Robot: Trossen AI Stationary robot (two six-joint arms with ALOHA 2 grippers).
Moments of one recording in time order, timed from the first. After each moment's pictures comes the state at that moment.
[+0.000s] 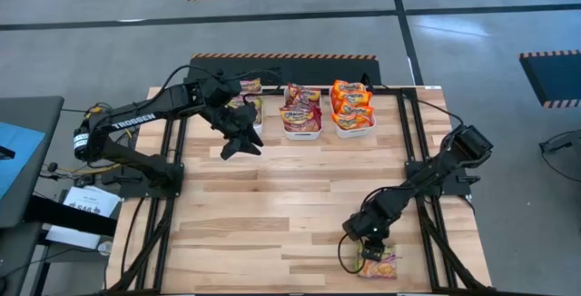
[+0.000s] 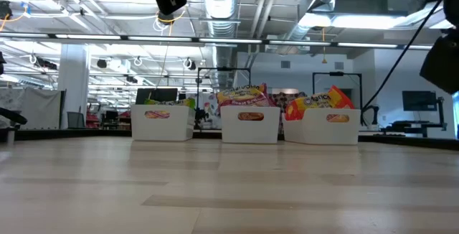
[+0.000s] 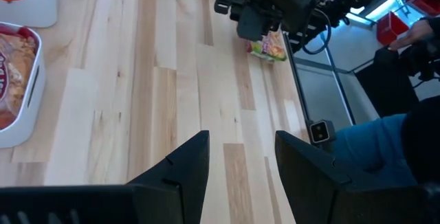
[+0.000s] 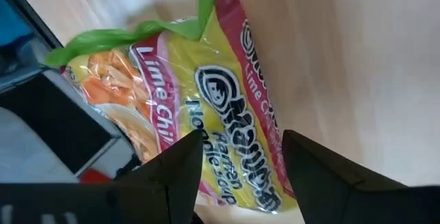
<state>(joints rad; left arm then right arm) 0.34 1.30 1.33 -0.73 0.59 -0.06 0.57 1.65 0.87 -0.58 -0.51 1.01</state>
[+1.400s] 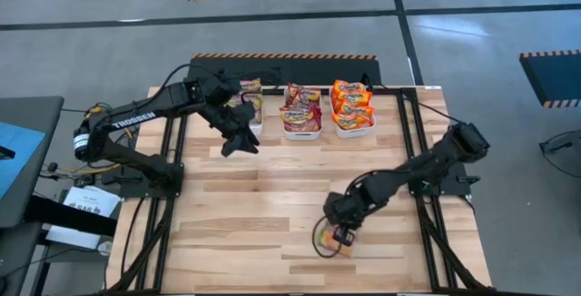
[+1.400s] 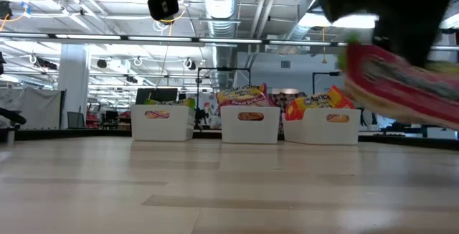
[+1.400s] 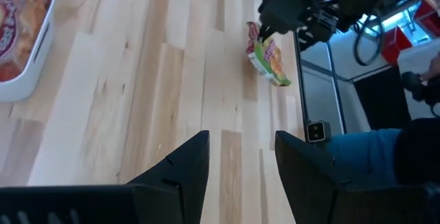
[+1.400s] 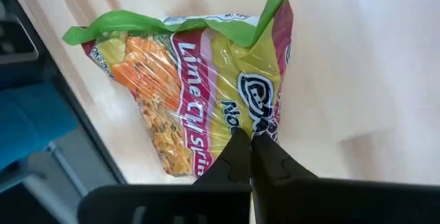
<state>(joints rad) 0.37 1.30 1.33 -0.79 0.59 -0.14 0.42 1.65 1.18 -0.78 -0.17 0.93</state>
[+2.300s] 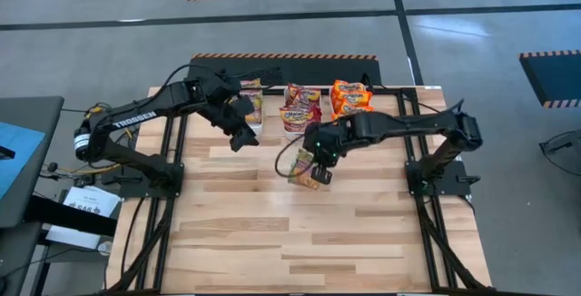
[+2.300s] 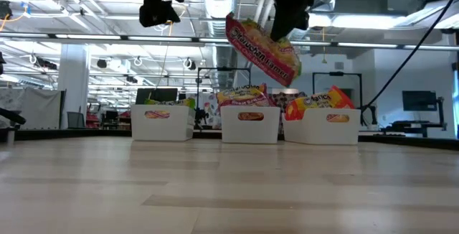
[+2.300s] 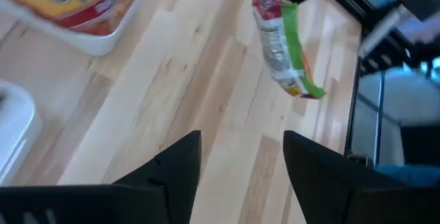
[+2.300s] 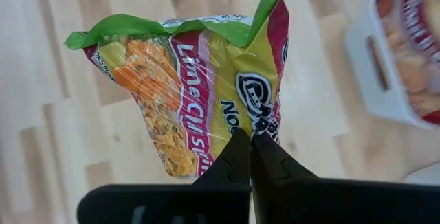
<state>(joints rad) 0.39 1.30 1.33 -0.84 0.38 -0.29 -0.01 1.65 1.52 -0.94 0.01 0.29</state>
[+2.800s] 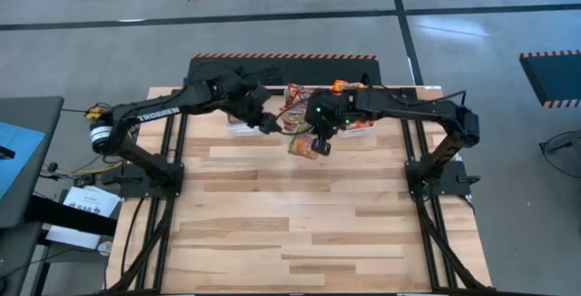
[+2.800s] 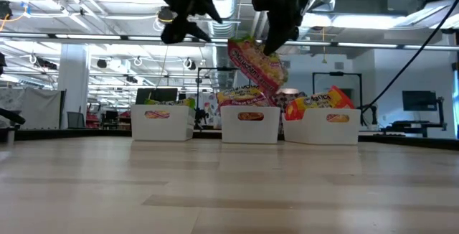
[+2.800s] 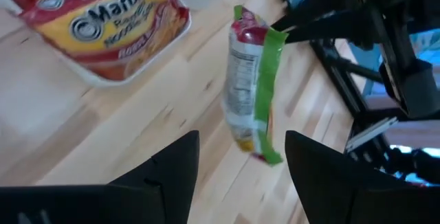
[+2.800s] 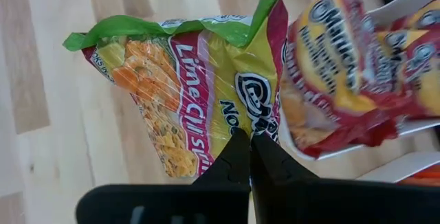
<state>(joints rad) 0.40 1.46 1.33 -0.57 0.32 -0.65 -0.23 1.65 1.52 -0.89 0.01 0.05</state>
